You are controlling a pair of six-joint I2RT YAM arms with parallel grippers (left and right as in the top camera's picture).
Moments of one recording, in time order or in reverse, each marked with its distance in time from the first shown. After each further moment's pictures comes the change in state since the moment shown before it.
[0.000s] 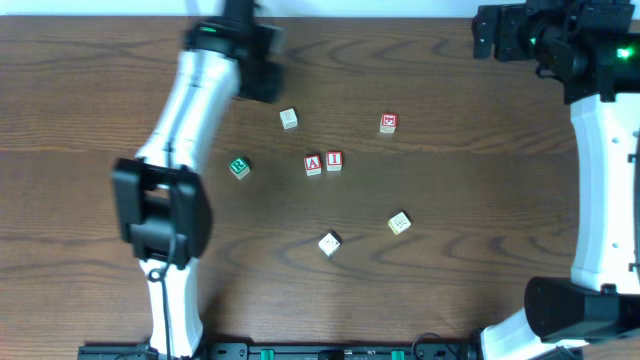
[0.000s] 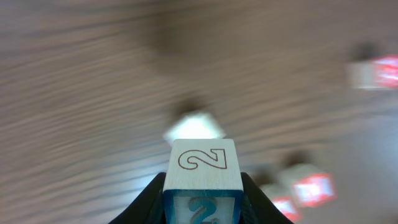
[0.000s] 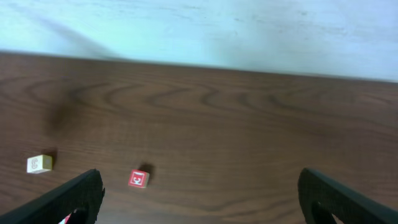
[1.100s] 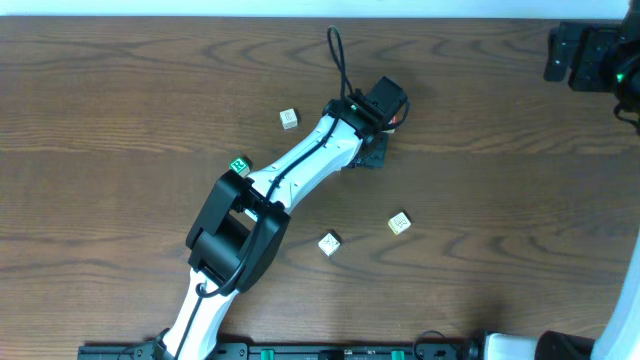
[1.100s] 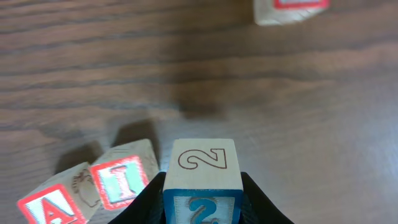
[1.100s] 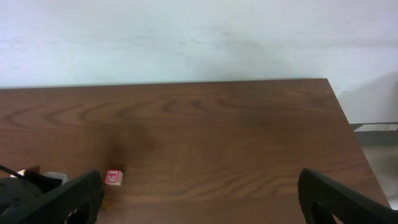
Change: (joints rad) left arm -0.404 0.041 -0.195 0.153 -0.235 -0.528; right arm -0.151 -0.233 0.000 -0.104 0.007 -0.018
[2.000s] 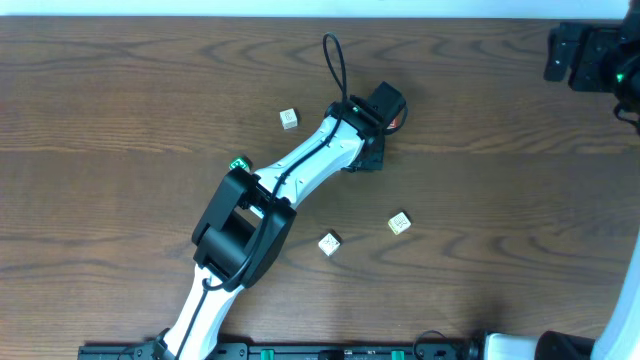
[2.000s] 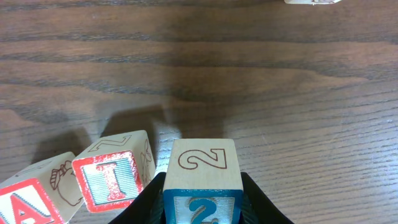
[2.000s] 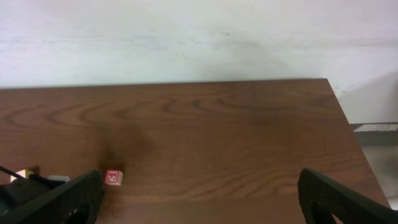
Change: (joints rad) left arm 0.000 0.037 0.000 -0.020 0.025 -0.061; right arm 0.000 0.000 0.000 0.000 0.000 0.000
